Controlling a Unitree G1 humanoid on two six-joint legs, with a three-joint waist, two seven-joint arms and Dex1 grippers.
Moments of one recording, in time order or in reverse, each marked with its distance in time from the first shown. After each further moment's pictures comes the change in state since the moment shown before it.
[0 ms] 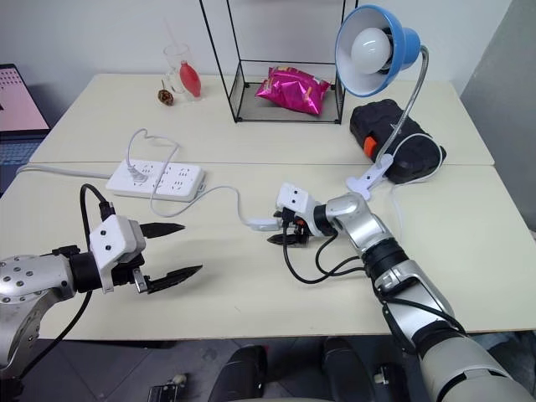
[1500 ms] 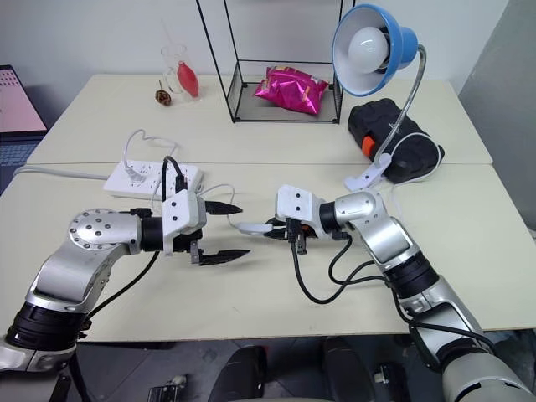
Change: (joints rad) left arm -0.460 -0.118 -0.384 0.234 0.090 -0.061 -0.105; right arm 0.141 -0.156 0.007 -0.565 0.038 0.139 0.066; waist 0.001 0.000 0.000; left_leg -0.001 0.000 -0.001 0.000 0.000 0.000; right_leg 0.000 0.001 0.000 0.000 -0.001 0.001
